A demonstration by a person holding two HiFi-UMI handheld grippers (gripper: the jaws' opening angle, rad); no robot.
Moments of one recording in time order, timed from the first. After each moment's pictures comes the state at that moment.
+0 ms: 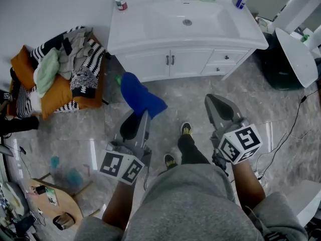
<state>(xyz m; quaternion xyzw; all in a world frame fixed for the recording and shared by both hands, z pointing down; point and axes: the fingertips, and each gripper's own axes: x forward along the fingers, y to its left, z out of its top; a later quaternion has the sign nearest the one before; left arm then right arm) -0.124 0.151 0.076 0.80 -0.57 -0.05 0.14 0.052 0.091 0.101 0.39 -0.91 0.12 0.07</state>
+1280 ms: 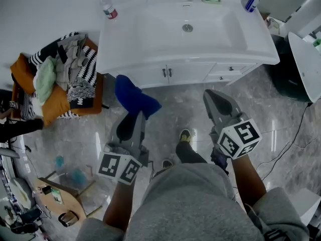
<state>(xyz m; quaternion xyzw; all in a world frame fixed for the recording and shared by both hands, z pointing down) -0.106 -0.007 0.099 0.77 -0.62 -0.01 0.16 0.076 -0.087 0.132 0.36 -0.91 0.17 0.07</state>
